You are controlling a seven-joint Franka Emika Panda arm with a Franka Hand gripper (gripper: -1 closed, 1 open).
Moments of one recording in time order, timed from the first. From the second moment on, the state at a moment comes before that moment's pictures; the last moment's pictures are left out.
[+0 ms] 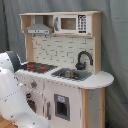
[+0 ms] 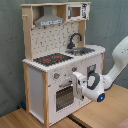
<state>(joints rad) -1.48 -0.42 2.47 -2.25 -1.81 2.02 1.80</state>
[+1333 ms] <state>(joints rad) -1.43 -0.41 2.61 -2.22 -1.49 1.82 1.80</state>
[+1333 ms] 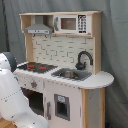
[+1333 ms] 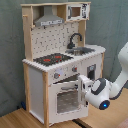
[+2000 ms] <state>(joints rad) -1.38 -0.44 2.62 -2.14 -1.33 1.77 1.78</state>
